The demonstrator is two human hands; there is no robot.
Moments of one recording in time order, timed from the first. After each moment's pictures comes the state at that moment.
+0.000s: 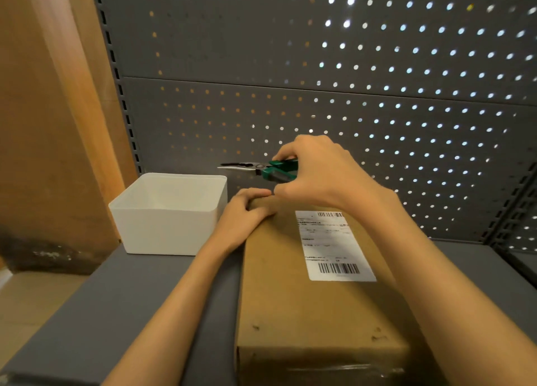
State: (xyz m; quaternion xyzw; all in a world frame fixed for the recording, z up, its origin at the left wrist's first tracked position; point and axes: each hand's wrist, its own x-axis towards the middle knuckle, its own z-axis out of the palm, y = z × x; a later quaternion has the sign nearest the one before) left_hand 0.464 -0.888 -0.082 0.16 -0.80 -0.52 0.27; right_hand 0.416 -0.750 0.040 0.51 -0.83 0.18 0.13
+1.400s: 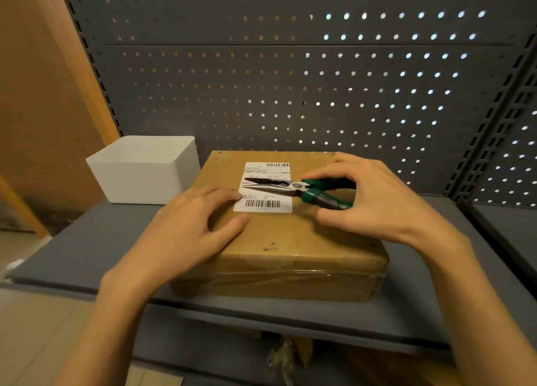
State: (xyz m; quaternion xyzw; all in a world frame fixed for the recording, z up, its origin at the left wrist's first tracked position) left_hand 0.561 -0.754 -0.045 0.18 -0.96 -0.14 0.17; right_hand 0.400 -0.576 -0.004 0.53 -0.80 0.27 0.01
